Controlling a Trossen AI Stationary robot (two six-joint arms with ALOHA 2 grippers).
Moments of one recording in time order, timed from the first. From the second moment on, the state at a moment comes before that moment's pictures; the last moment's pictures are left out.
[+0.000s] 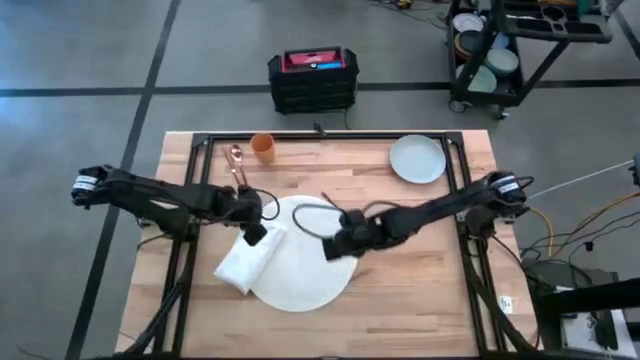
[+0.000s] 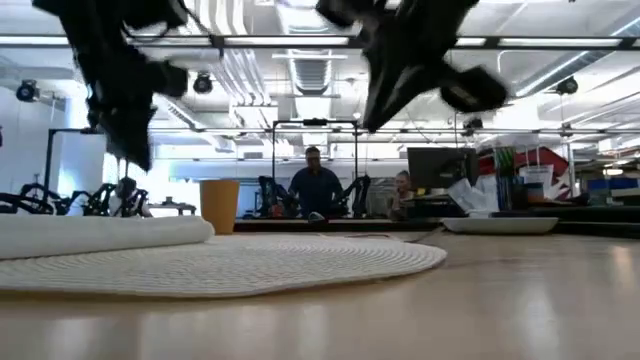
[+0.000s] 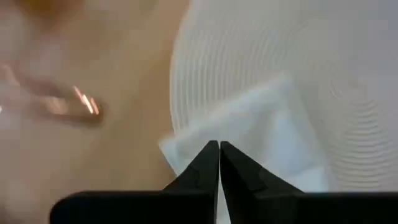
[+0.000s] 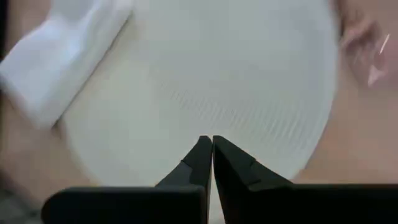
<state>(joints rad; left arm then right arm) -0.11 1.08 0.79 -0.87 -0.33 -0.60 0.19 1.78 1.34 -0.64 0.19 1.43</state>
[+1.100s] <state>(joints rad) -0.19 0.55 0.71 -1.24 -0.27 -0.66 0.00 2.37 2.05 -0.75 -0.17 1.00</state>
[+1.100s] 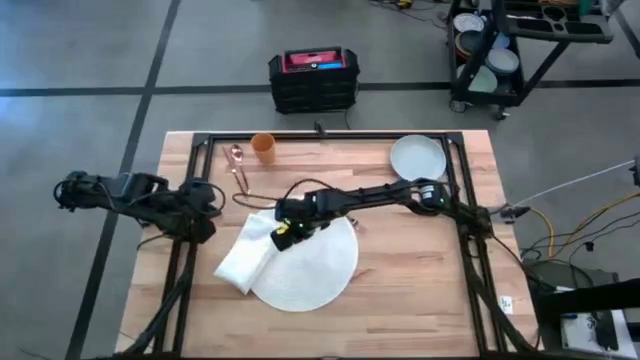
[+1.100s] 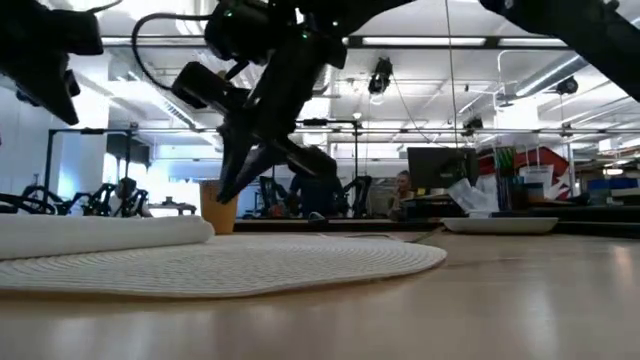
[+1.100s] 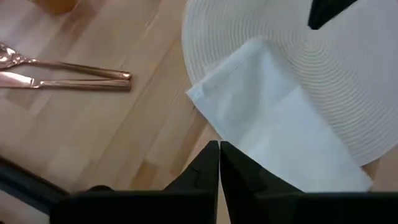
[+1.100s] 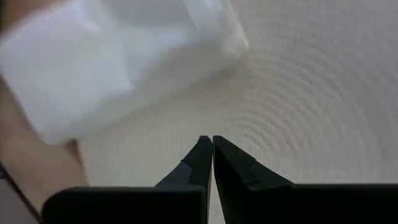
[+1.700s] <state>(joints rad) -0.19 0.55 0.69 -1.22 -0.27 -0.66 -0.02 2.39 2.04 -0.67 -0.09 1.03</state>
